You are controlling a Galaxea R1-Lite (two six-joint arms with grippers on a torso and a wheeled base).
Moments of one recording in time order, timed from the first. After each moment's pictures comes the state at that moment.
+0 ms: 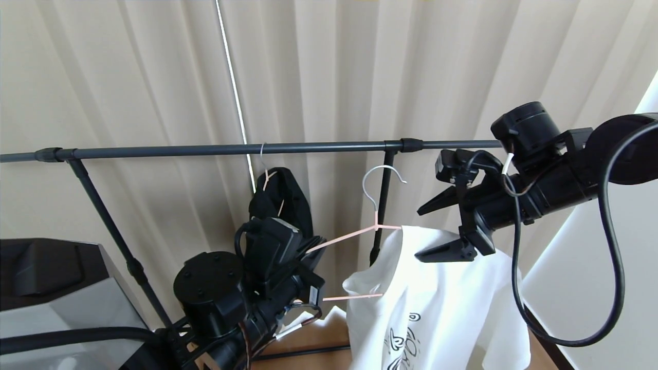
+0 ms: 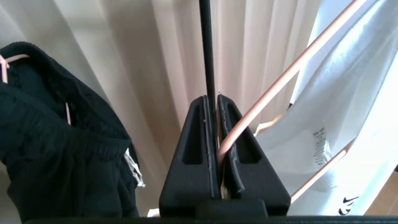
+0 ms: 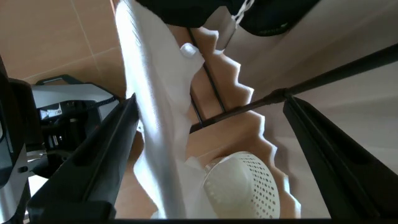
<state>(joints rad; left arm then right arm) -0.75 2.01 -0.44 -1.57 0.18 0.13 0.33 1.84 -1.46 0.56 0.54 -0.75</state>
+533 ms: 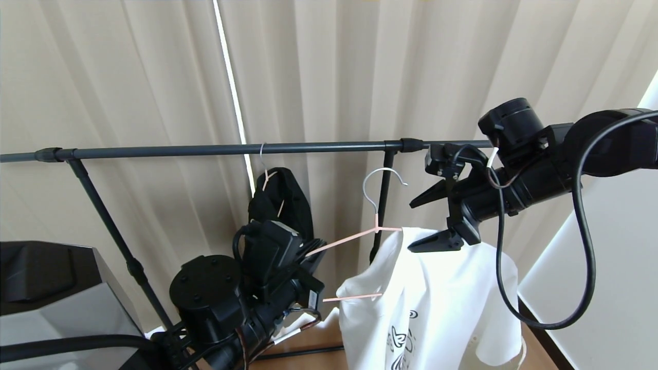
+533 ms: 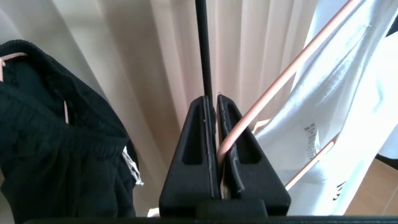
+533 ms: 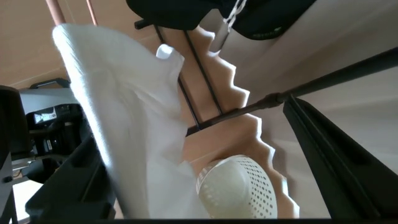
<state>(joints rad) -0.77 2.00 -0.42 -1.57 0.18 0.13 0.34 1.90 -1.54 0.57 0.54 -0.74</state>
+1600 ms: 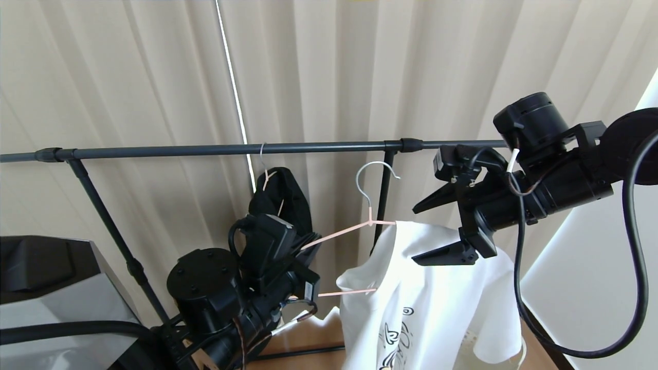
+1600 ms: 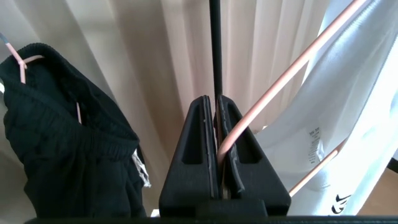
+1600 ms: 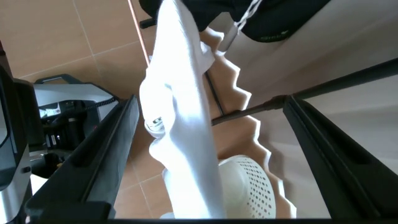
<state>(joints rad) -0.73 2.00 -0.44 -1.57 0.18 0.13 0.38 1.79 -1.44 0.56 0.53 -0.75</state>
